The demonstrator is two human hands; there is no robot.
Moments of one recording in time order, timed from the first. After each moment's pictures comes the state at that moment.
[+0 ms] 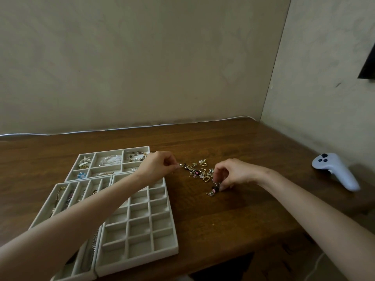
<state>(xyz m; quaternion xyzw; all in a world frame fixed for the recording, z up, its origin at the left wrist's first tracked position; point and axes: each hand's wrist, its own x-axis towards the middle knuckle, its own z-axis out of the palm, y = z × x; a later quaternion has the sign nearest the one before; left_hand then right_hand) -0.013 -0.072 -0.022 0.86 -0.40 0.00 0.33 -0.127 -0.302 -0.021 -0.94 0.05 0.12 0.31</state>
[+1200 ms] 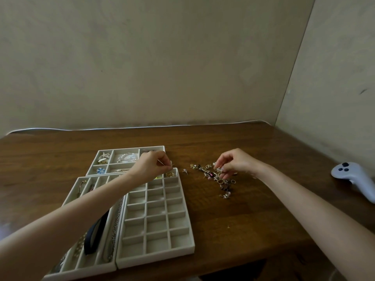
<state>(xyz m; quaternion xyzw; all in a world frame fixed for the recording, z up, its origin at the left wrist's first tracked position) 0.005 -0.023 -0.021 0.88 -0.35 0.00 0.34 -0.092 -0.286 -0.014 -0.88 0.09 0.02 0.47</state>
